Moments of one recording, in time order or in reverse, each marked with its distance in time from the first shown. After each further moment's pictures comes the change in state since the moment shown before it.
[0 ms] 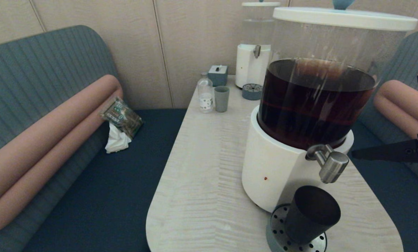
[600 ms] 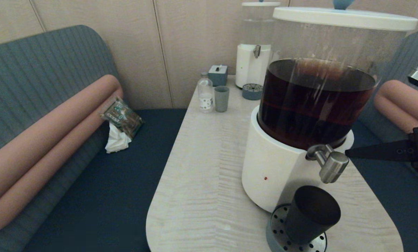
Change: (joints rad) left arm 0.000 0.000 0.000 -0.001 0.000 0.000; right arm -0.001 0.021 0.020 -0.040 0.004 -0.095
